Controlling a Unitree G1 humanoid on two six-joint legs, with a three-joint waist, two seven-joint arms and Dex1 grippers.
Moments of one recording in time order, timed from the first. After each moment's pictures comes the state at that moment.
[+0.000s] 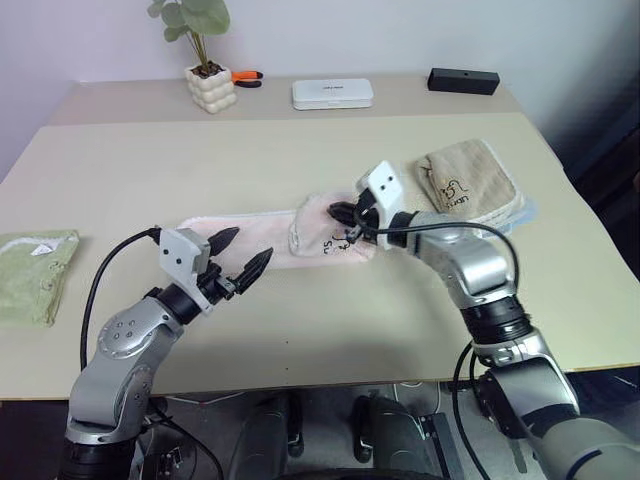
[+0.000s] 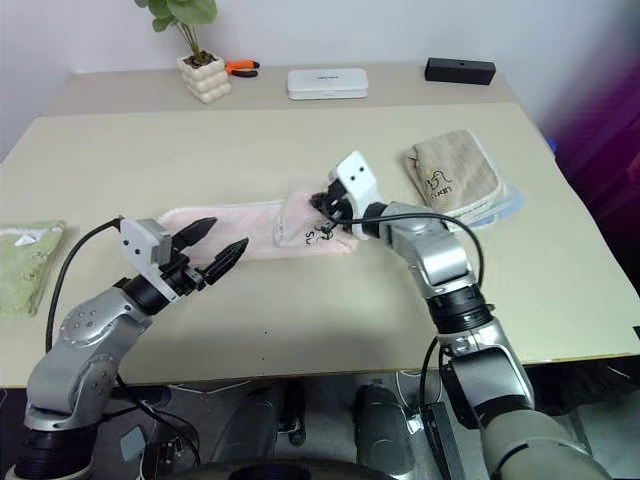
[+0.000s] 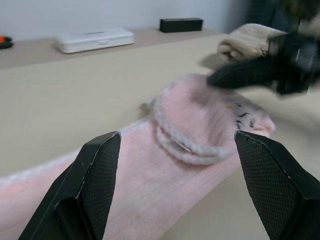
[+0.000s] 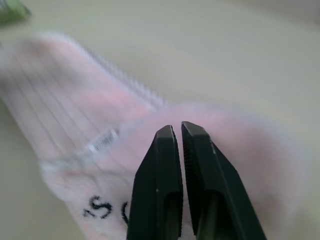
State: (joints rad) left arm 0.03 0.44 0.15 -0.49 -0.49 0.41 -0.51; right arm -0.70 -0.32 0.23 0.19 0.23 0.52 0.65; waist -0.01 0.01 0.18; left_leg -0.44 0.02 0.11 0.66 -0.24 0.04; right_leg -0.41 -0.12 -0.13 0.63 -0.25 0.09
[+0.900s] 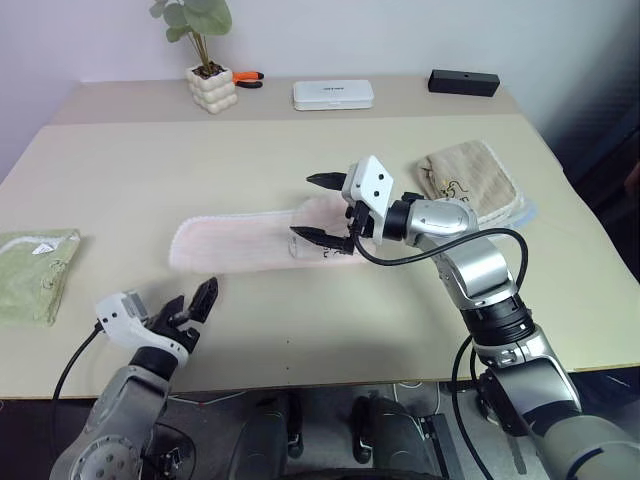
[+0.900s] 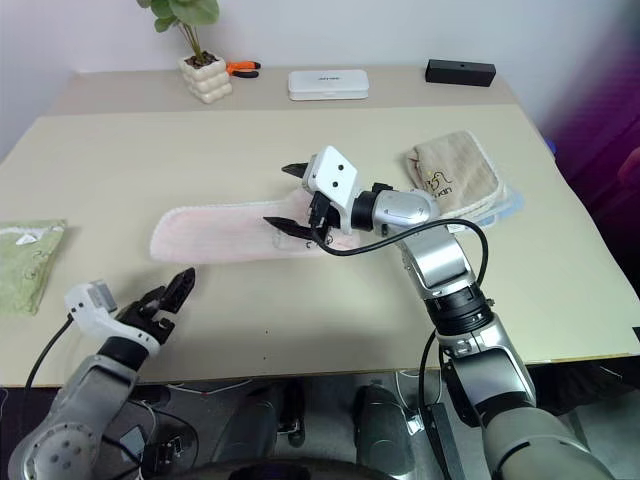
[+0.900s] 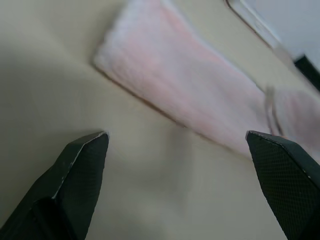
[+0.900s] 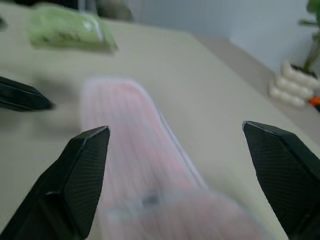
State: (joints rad) left arm 0.23 0.16 0.43 -0.56 -1.05 0.67 0.09; right arm -0.70 -0.34 0.23 -0.04 0.20 0.32 0.87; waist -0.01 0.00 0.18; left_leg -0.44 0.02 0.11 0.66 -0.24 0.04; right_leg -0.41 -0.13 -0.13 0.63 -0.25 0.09
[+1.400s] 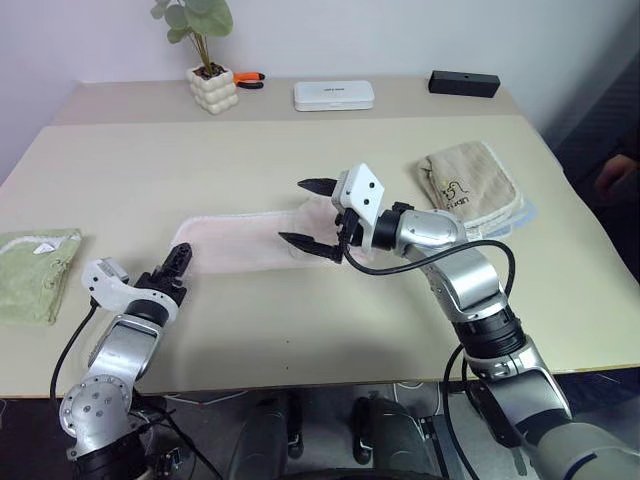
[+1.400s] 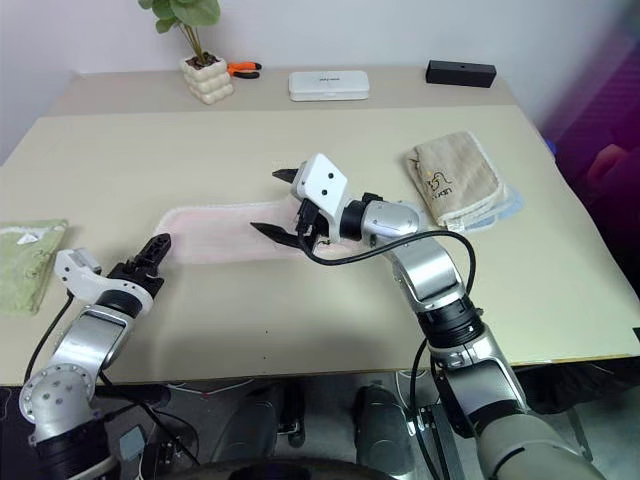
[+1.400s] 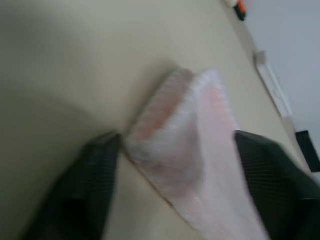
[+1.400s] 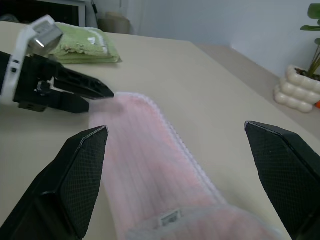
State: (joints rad) left arm -0.02 0.20 0.53 -0.31 -1.29 0.67 0.34; right arm -0.65 -0.31 0.26 -0.12 0.20 0.37 0.80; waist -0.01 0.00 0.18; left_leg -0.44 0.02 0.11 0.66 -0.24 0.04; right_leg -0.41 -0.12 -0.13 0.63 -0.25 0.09
